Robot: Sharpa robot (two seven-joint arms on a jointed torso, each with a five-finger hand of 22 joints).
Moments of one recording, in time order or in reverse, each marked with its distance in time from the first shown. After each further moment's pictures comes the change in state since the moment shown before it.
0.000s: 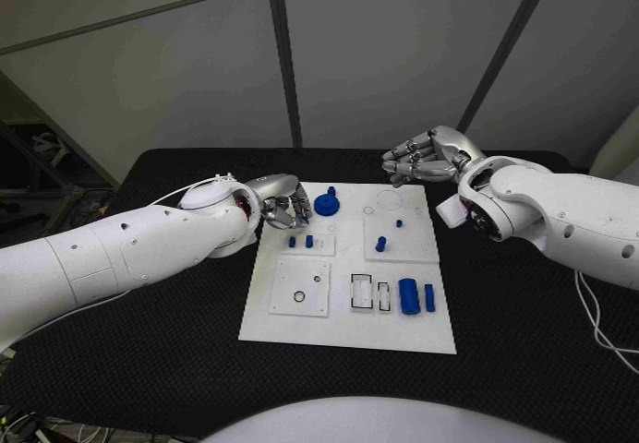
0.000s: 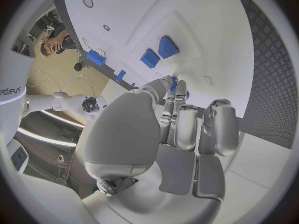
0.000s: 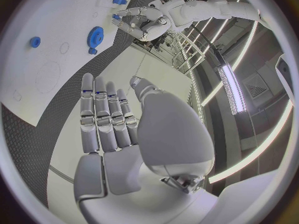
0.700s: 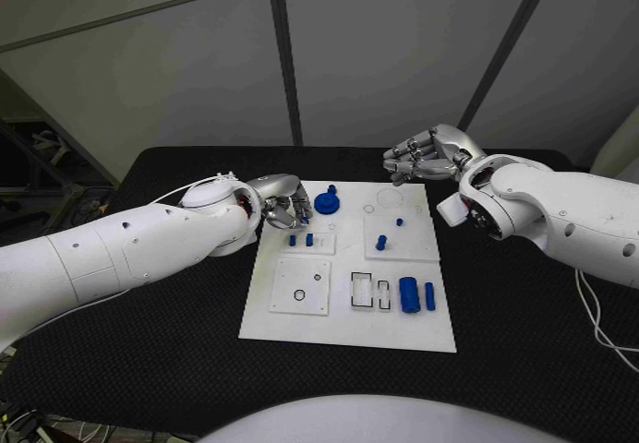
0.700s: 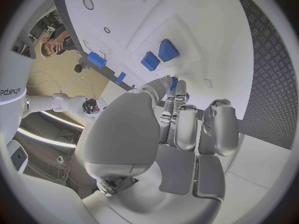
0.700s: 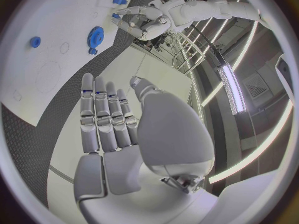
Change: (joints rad) left arm -0.001 0.003 0.000 -0.002 -0.008 0.014 -0.003; left_hand -0.004 -0.004 0.001 -0.001 0.000 0.001 -0.001 0.000 0.000 0.003 -0.003 0.000 0.001 0.000 0.000 0.000 -0.003 0.000 0.000 0.000 0.004 0.000; right arm 0.000 0.000 0.000 -0.001 0.000 0.001 0.000; right_hand 0.000 0.000 0.000 0.000 0.000 0.000 0.000 0.000 0.000 0.000 0.000 0.000 0.000 0.000 0.000 0.000 0.000 0.000 0.000 0.000 0.000 0.000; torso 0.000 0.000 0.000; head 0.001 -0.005
